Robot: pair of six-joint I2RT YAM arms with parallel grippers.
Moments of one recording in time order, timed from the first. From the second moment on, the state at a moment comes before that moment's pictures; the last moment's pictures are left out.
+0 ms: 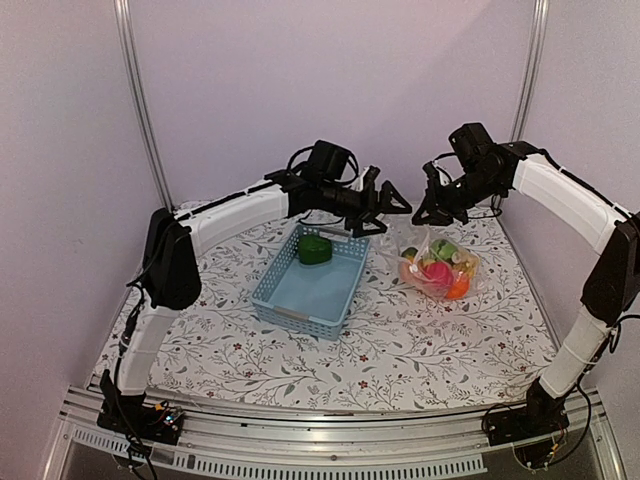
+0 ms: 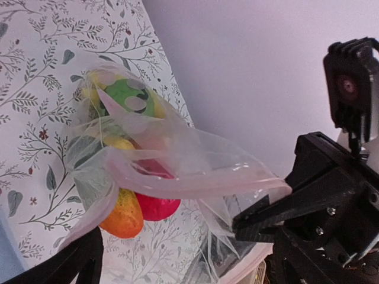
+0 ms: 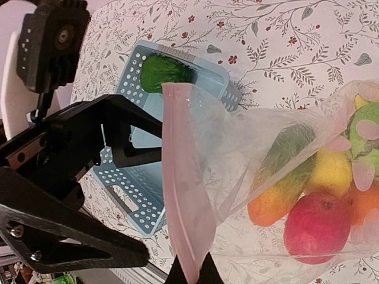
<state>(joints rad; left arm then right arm) -0.79 2.41 2.30 -0.40 0.62 -0.82 0.41 1.69 1.67 -0.95 -0.41 0.44</state>
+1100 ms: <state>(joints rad) -0.68 1.90 1.56 -0.41 -0.06 -0.26 0.35 1.70 1.69 -0.98 -0.44 0.40</state>
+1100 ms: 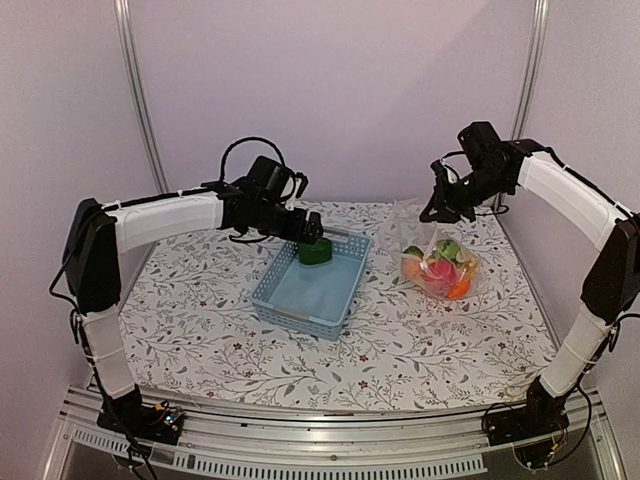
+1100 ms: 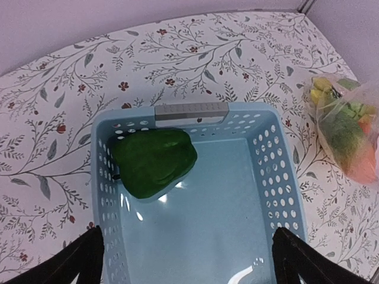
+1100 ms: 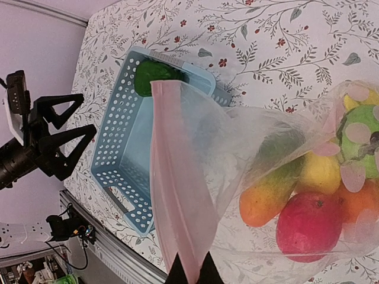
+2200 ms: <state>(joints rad) -0.64 2.25 1.78 -0.39 0.02 -0.19 0.35 1.64 1.62 -1.00 -0.49 0.40</state>
